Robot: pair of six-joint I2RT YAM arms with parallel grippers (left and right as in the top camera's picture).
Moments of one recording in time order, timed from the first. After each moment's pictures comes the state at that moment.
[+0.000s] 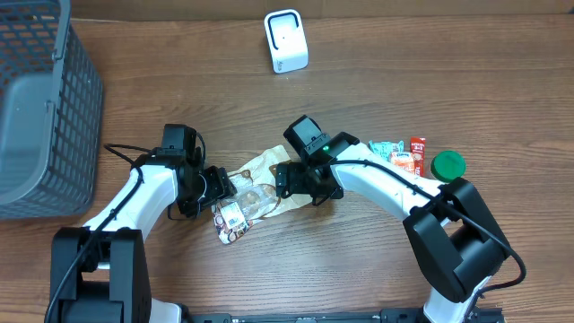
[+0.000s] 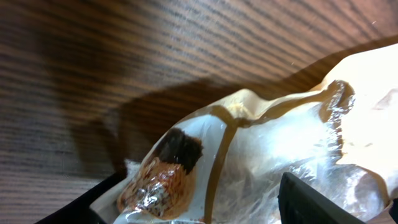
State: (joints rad) left arm -0.07 1.63 0.86 -0.66 0.27 -0.46; right arm 0.65 1.90 1.24 -0.72 -0.16 0.64
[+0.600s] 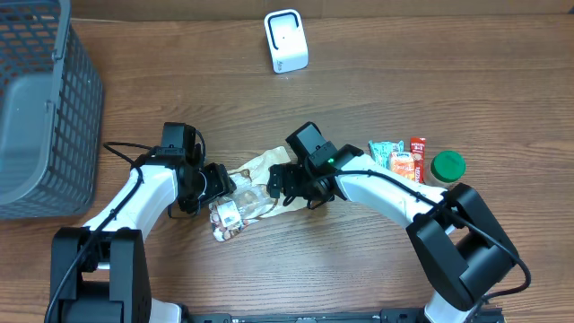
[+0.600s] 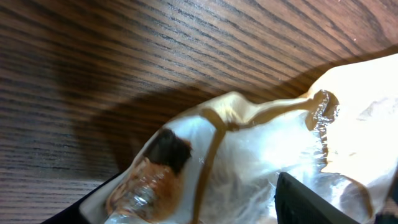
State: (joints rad) left arm -0.07 1.63 0.85 -0.62 0.27 -0.46; right arm 0.67 1.86 1.11 -0.47 -0.27 0.69
